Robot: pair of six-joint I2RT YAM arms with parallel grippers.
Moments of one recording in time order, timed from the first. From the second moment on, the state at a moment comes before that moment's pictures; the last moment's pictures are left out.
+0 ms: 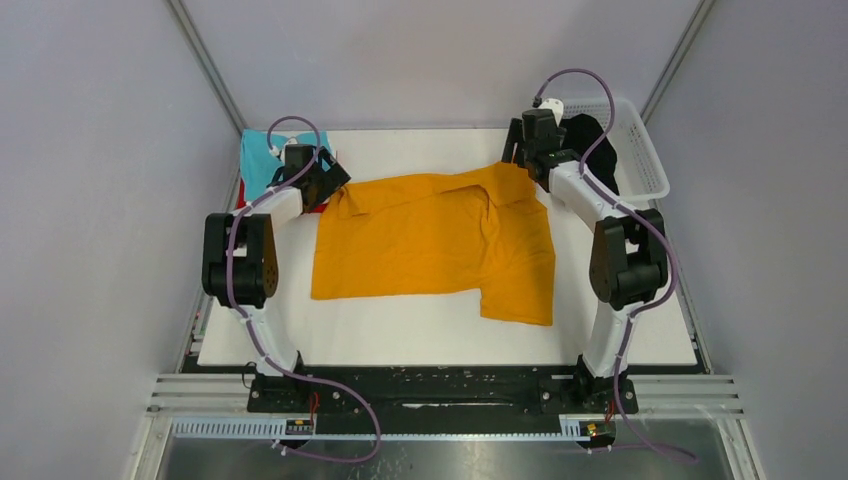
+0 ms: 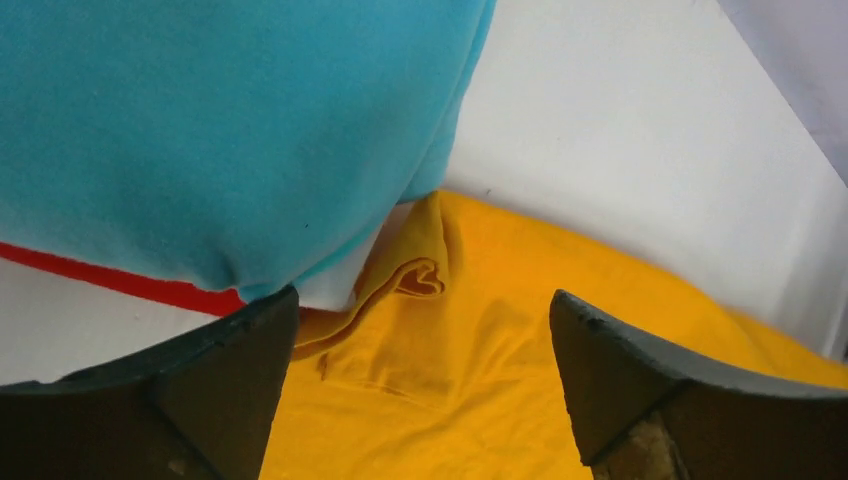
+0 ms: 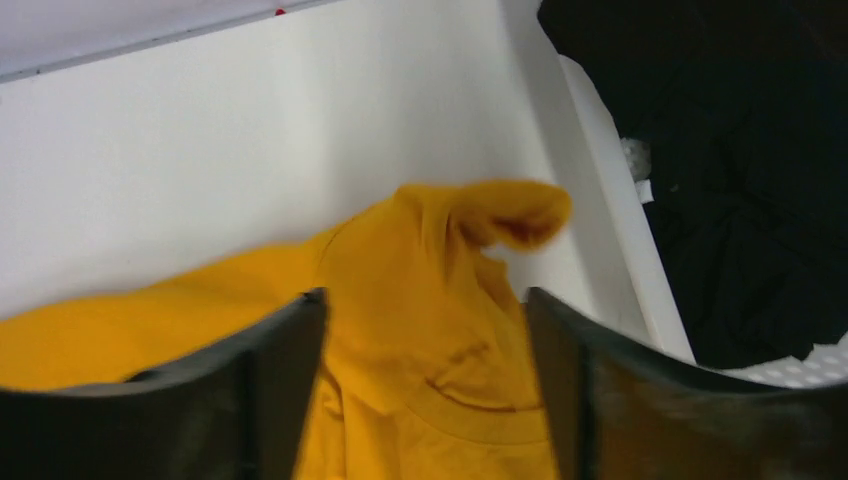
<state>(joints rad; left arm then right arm) -0.03 1.89 1.25 -0.05 -0.02 -0.69 0.26 1.92 1.52 -0.19 0.32 0.33</state>
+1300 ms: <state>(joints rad) -0.11 1.19 0.56 -0.47 -0.20 -0.80 0.25 1.19 0.78 -0.25 0.23 0.51</state>
